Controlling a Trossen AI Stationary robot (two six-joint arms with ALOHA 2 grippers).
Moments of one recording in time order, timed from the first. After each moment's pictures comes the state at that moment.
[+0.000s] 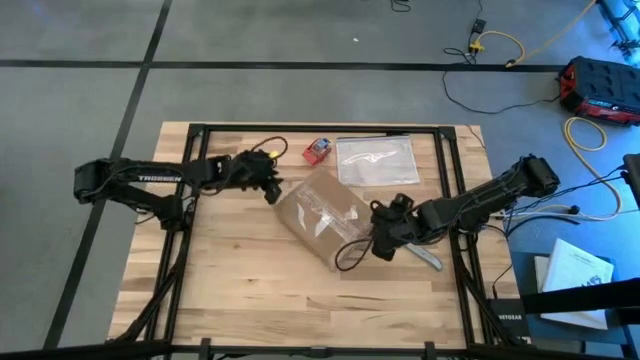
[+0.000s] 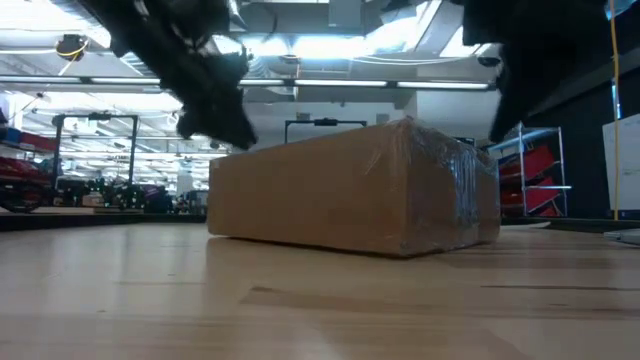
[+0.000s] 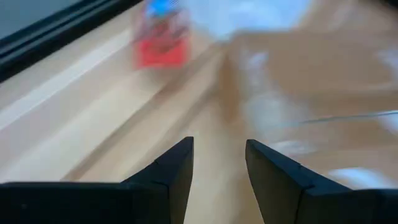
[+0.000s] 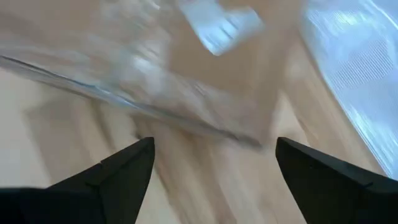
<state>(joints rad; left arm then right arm) 0.28 1.23 0.70 -0.25 -0.23 -0.38 0.37 1.38 0.96 -0.92 0.40 0.79</state>
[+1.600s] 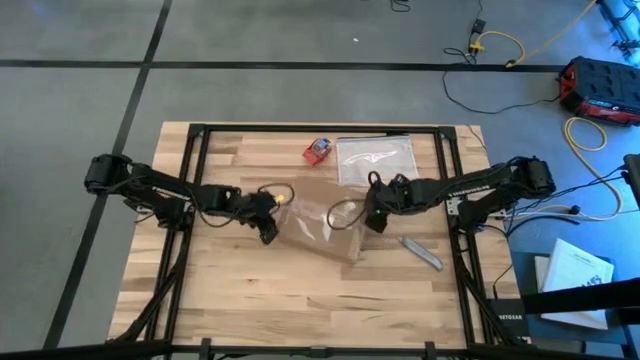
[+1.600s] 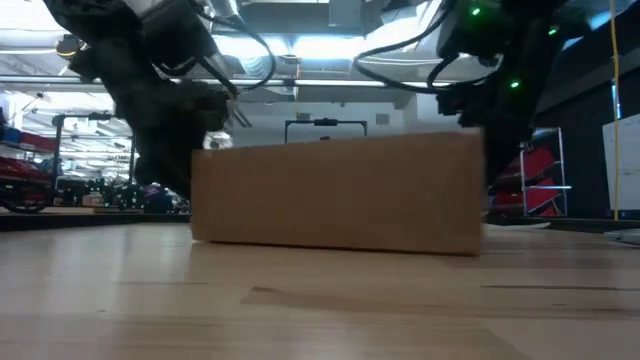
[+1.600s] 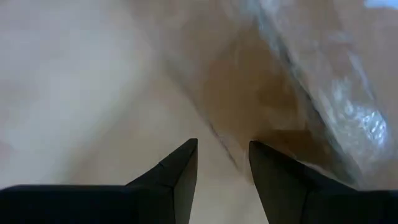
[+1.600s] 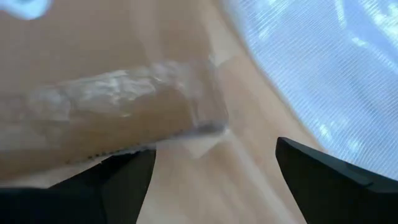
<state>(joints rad) -0.07 1.34 0.57 -0.15 -0.04 -0.71 0.02 1.42 0.80 -0.64 0.34 0.54</state>
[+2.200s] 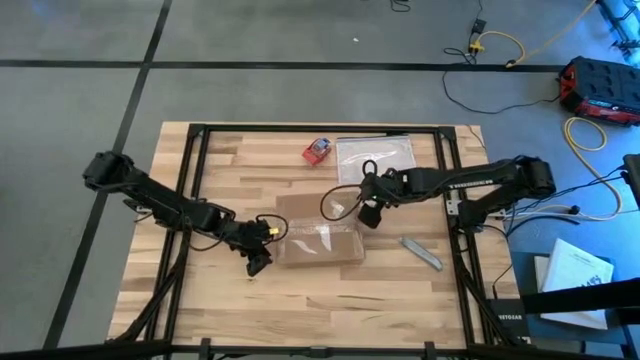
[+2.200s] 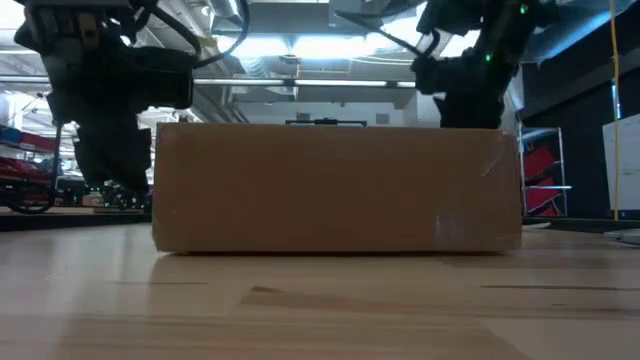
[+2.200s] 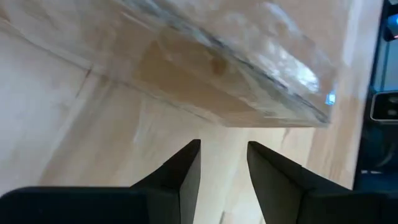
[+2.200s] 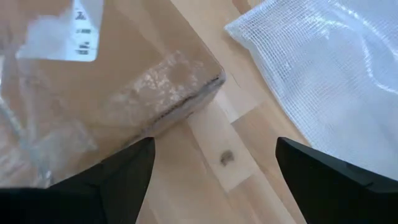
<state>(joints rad) -0.33 1.32 0.58 -0.12 0.02 -0.86 -0.04 1.40 0.94 -0.75 0.19 0.48</state>
